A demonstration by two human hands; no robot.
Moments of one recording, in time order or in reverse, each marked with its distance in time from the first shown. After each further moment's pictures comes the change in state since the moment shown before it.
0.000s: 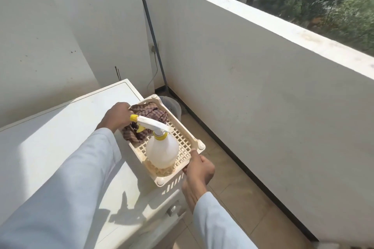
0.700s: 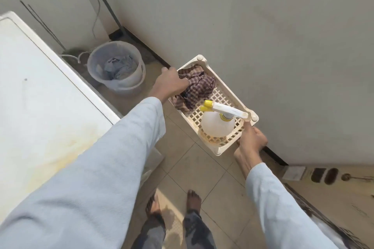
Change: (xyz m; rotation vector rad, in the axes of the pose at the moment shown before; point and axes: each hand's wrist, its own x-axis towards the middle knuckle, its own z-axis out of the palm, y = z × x) left_hand -0.013 0.258 0.249 -0.121 -0.333 0.150; right_hand 0.227 -0.025 -0.221 0.162 0.353 -0.059
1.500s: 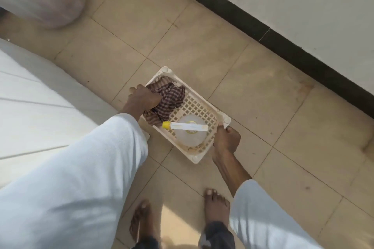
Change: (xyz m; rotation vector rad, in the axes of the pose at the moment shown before) left_hand 0.240 -0.351 0.454 0.146 -0.255 -0.490; right_hand 0.292 0.518 0.066 -0.360 -0.018 0.250
